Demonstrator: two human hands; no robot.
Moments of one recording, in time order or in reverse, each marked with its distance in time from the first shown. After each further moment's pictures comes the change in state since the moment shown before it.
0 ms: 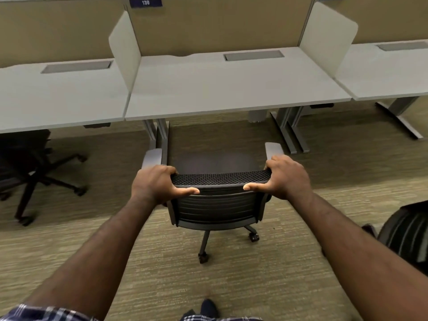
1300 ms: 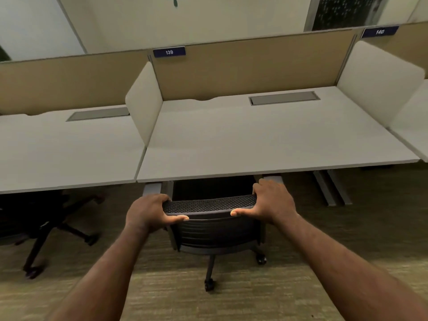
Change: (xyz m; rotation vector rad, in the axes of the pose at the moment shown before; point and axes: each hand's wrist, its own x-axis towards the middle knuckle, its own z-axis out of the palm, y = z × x) left_hand 0.264 -0.133 0.017 -0.034 -0.085 -0.148; right_hand 0.332 -0.019 0.042 0.047 -0.009 -0.143
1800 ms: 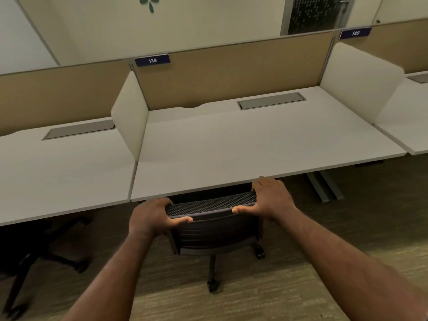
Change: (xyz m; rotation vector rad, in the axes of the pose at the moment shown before) left_hand 0.062 -0.029 -0.002 -0.032 -0.009 0.003; right_hand 0.054 -0.016 0.003 -0.041 -0.042 0.078
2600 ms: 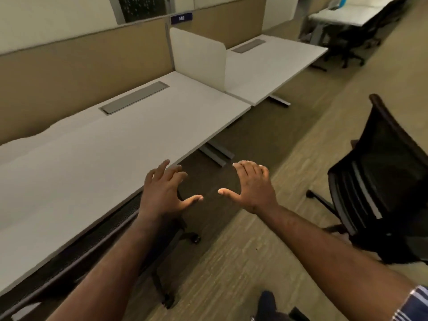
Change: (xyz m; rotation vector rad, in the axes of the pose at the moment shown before) left_hand 0.039 0.261 0.032 -0.099 0.108 0.905; right_hand -0.181 0.107 0.004 -0.046 0.318 0.632
